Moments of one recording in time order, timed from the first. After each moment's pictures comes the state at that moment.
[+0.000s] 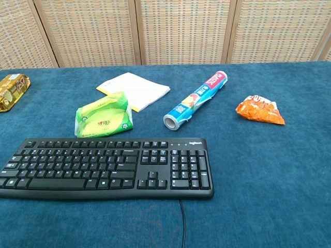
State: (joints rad) left arm -0.12 -1.18 -0.03 -1.63 1.41 1.41 0.27; right arm 0.08 -1.14 0.07 -1.58 -1.52 1.52 -0.08
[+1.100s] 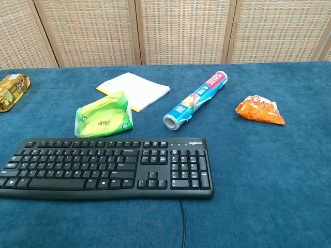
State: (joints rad) left arm -0.12 -1.17 -0.03 -1.64 1.40 1.40 0.26; right arm 0.09 -1.14 0.06 -1.60 -1.51 1.48 -0.08
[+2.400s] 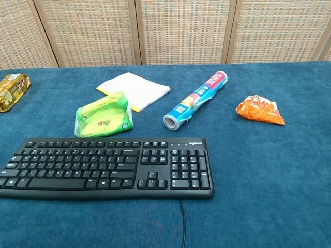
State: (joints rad) left arm -0.28 -1.04 -0.06 -2.00 1.15 1.13 0.49; right arm 0.09 -1.14 0.06 -1.61 -1.51 1.47 -0.07
